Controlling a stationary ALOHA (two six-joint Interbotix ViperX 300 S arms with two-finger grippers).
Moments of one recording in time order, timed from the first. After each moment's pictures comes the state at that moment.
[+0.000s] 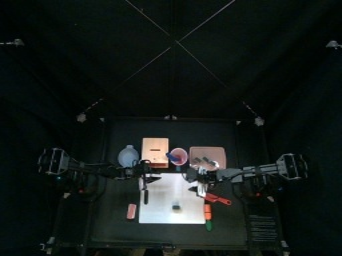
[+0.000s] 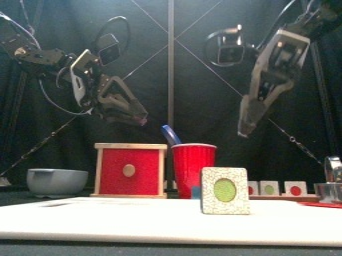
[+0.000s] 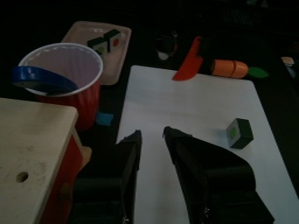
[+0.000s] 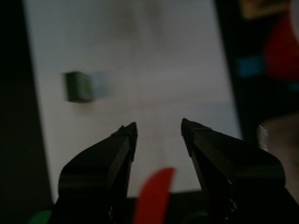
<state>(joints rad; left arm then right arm) 0.03 -0.17 0.97 -0.13 -0.43 0.01 0.05 -0.25 0.76 0.13 0.33 0.13</state>
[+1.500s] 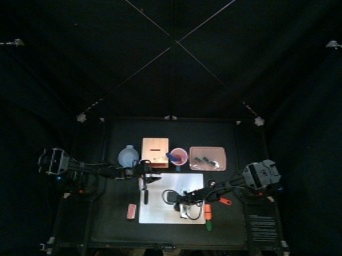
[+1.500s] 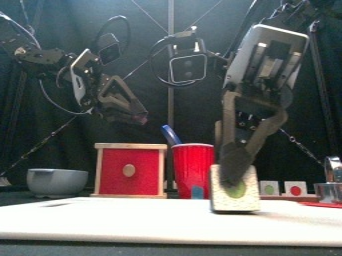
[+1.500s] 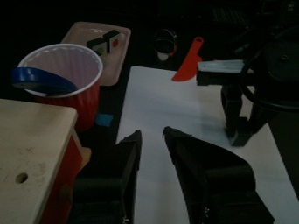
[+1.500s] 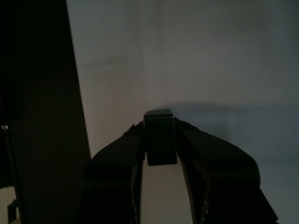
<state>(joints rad) 0.03 -0.17 0.96 -0.13 -0.43 0.01 0.23 0.17 0.52 0.11 0.33 0.29</state>
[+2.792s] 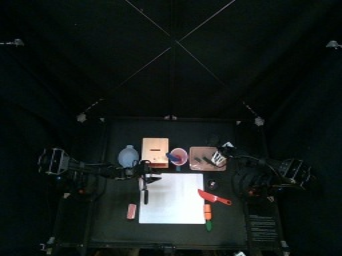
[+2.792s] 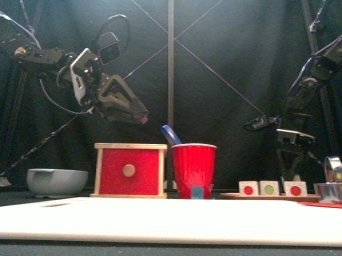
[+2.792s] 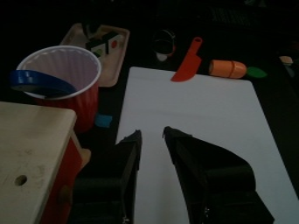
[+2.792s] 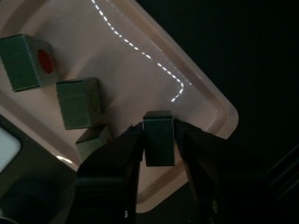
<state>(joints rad) 0.03 -0.17 0.96 -0.12 -0.43 0.01 -0.68 -0.31 1.00 -0.22 0.47 0.29</state>
